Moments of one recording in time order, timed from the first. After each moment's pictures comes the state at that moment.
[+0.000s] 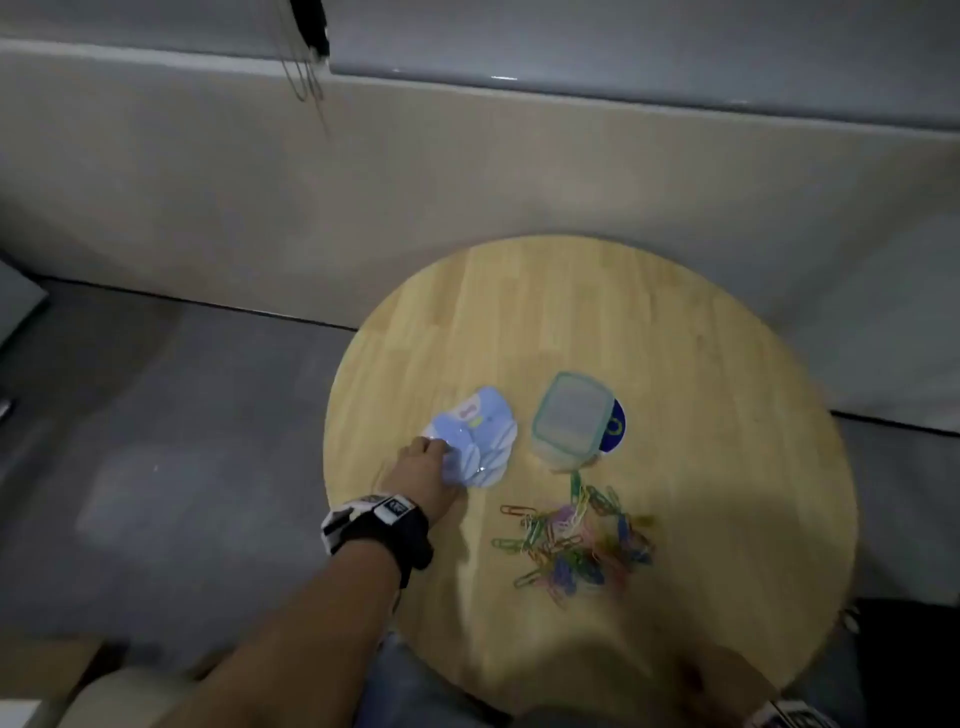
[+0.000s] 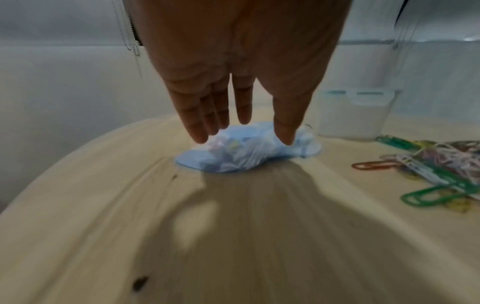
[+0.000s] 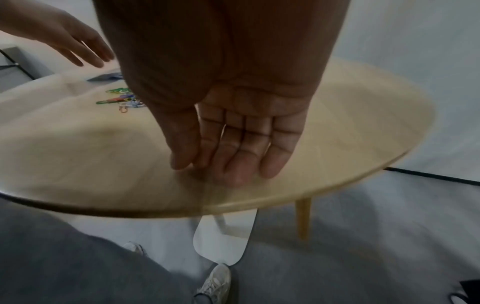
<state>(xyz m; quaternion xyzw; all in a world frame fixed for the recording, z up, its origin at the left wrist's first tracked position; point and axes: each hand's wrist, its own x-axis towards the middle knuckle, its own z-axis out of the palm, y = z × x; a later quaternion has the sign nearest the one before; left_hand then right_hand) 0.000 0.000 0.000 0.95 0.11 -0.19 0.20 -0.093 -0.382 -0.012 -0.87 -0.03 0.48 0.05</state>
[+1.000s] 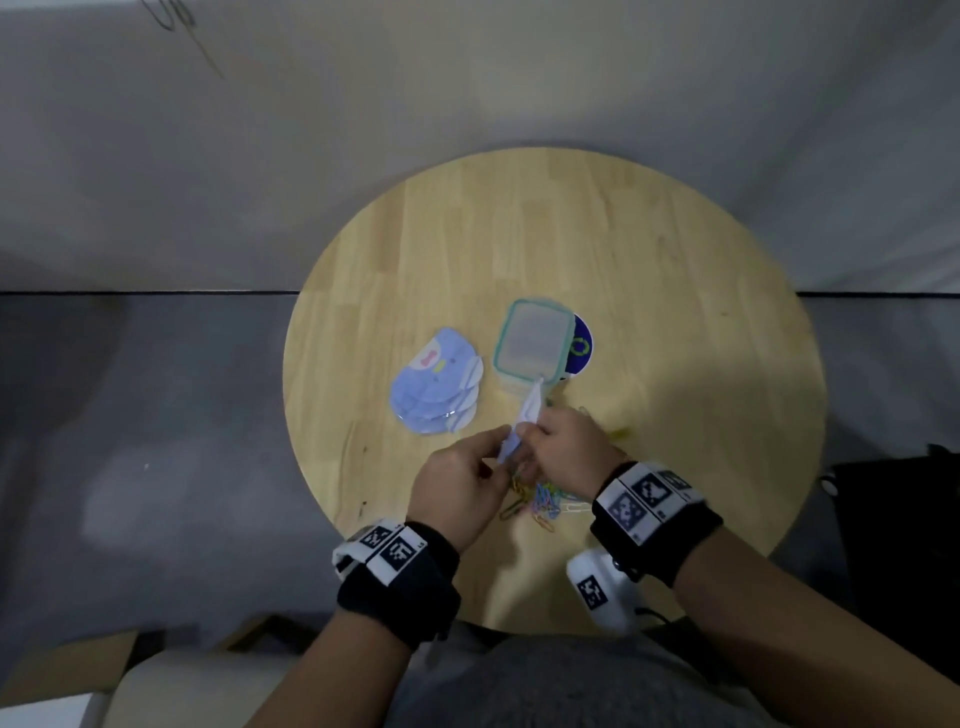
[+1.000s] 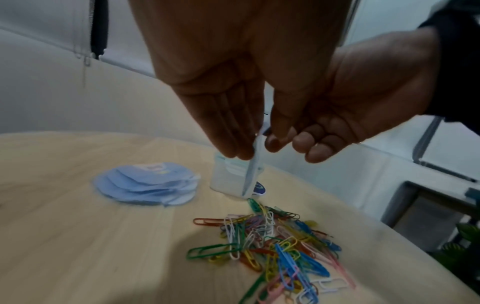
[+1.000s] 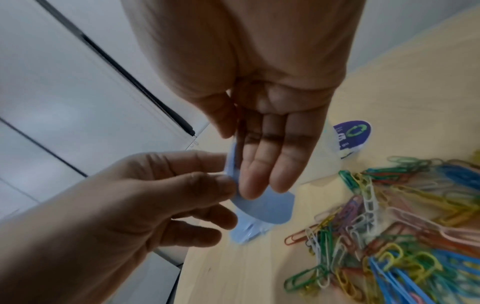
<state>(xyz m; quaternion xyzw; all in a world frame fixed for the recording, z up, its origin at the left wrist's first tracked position) -0.058 -0.084 0.066 0.91 0.04 -0.11 0.40 -0.005 -0.228 0.072 -0.84 0.05 0.28 0.46</state>
